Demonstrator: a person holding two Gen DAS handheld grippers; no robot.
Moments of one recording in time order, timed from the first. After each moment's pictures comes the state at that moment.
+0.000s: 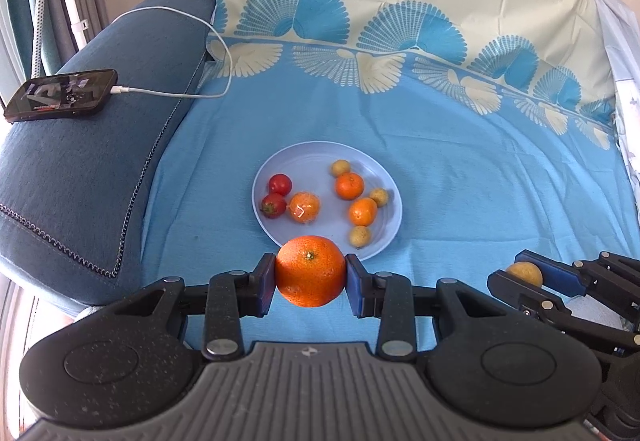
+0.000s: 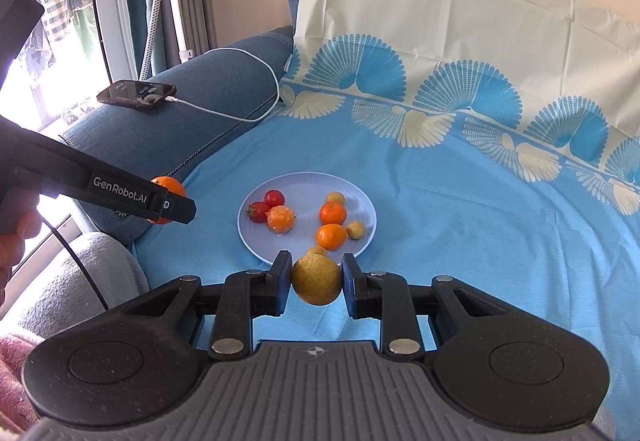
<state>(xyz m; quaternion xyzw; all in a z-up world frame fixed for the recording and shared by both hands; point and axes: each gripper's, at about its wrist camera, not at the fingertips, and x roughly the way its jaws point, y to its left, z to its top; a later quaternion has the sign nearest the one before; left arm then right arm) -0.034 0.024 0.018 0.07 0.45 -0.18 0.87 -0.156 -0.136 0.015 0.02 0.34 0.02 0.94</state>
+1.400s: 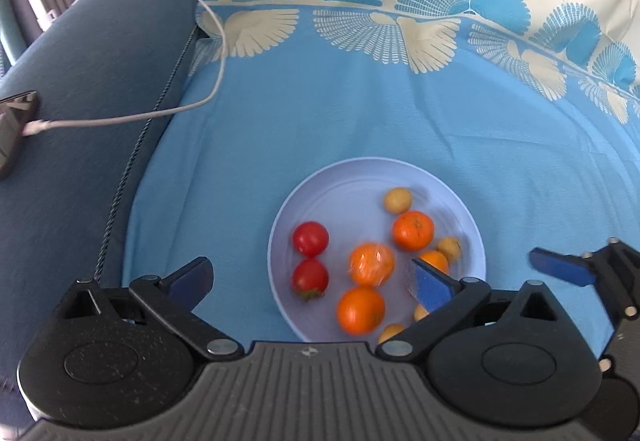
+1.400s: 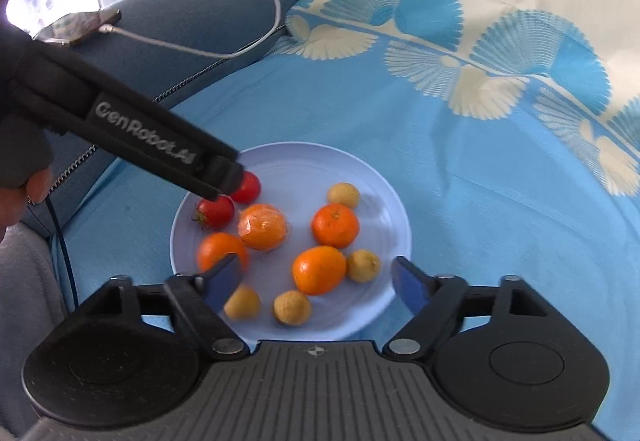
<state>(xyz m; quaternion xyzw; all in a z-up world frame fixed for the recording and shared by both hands) 0.100 -0.022 -0.050 0.11 0.49 -0.15 0.85 0.014 -0.143 -0.077 0.00 0.42 0.06 0.91</state>
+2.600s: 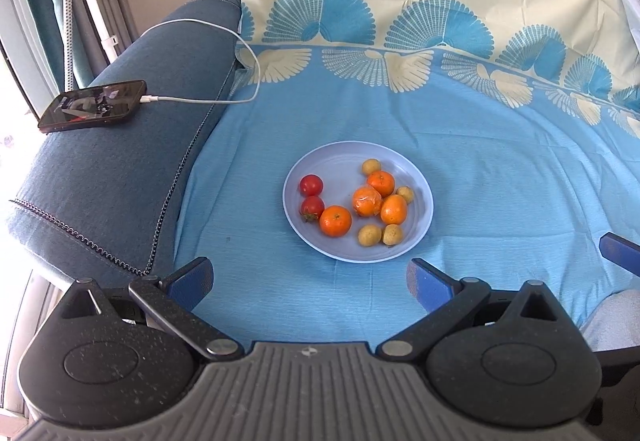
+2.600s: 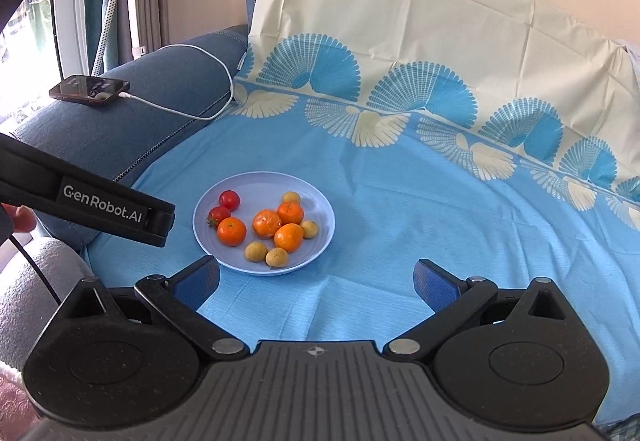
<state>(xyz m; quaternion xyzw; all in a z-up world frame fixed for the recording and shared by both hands) -0.051 0.010 0.017 0.11 0.43 -0.13 0.89 -0.155 -0.121 0.008 0.00 0.33 -0.07 0.94</state>
